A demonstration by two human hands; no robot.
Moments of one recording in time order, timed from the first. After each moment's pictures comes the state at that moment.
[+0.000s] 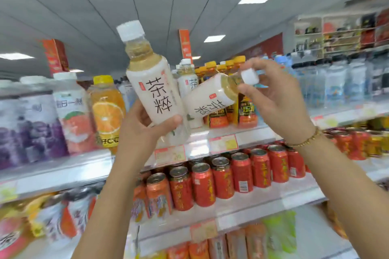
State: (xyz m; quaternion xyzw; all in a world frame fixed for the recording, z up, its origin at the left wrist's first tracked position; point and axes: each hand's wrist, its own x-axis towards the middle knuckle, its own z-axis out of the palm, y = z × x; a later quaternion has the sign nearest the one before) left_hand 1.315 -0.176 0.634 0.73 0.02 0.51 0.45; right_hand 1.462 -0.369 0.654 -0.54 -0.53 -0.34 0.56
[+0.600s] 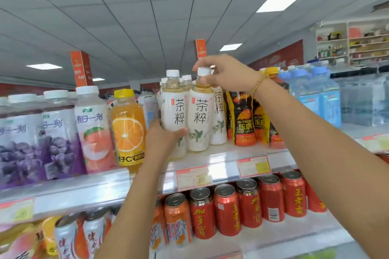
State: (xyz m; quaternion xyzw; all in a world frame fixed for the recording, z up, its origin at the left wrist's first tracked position) left_hand 1.385 -0.084 0.645 0.75 0.25 0.48 0.38; right_hand 1.502 -0.237 0.765 -0.69 -0.59 -0.22 0.35
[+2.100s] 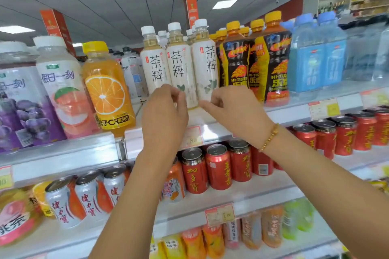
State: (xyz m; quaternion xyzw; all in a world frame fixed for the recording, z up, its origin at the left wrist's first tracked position) left_hand 1.374 -0.135 0.611 0.81 0.18 0.56 0.07; right_hand 1.466 -0.253 0.620 -0.77 -0.47 -0.30 0.30
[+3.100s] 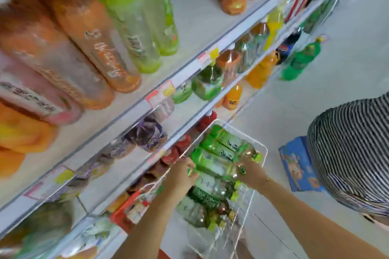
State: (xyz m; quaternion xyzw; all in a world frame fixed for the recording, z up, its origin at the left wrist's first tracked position) left_hand 1.431 -0.323 -0.030 0.90 0.11 -0.20 0.37; right_hand 1.460 -0.546 -0.045 -0.92 0.04 0.35 0.17
